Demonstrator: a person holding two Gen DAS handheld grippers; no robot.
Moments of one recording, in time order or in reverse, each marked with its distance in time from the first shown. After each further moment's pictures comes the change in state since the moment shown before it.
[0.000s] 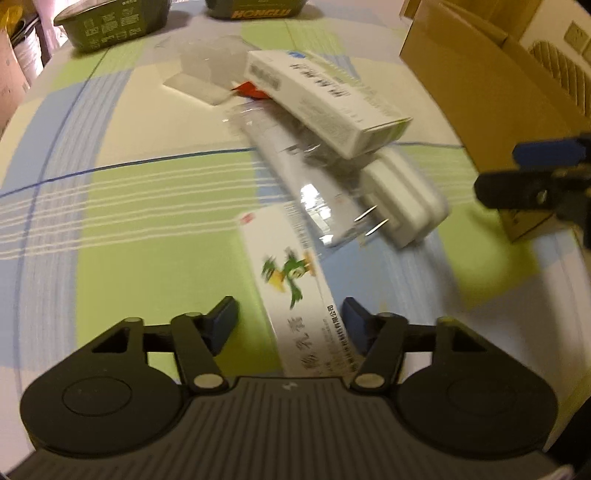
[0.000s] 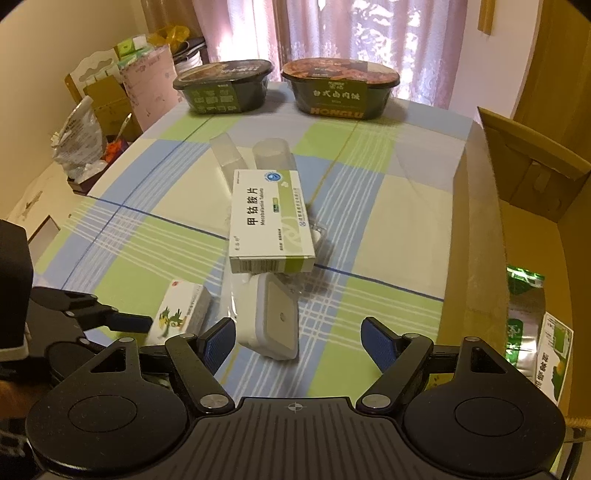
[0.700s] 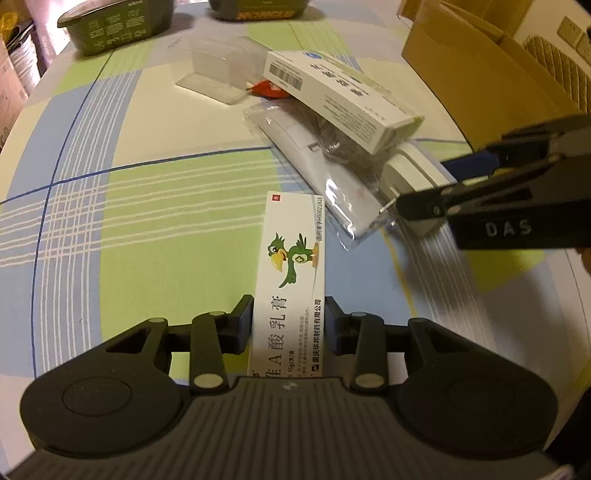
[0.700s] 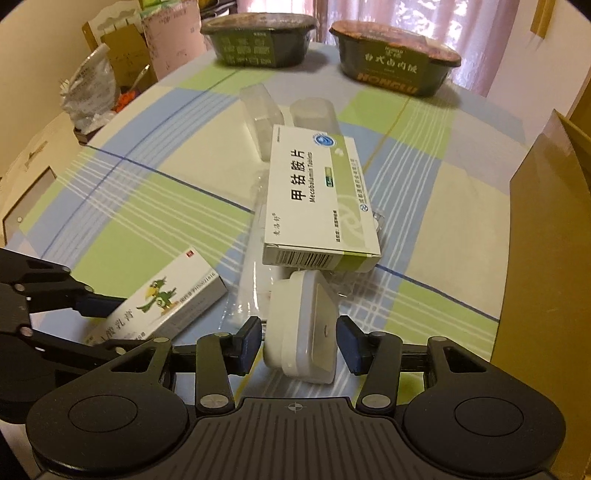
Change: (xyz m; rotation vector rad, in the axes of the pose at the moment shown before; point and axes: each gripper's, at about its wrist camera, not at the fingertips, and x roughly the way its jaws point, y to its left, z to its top) left arm -0.004 0.015 -0.003 0.009 -0.021 -0.017; right arm 0.073 0.026 0.007 -0.107 0.115 -0.004
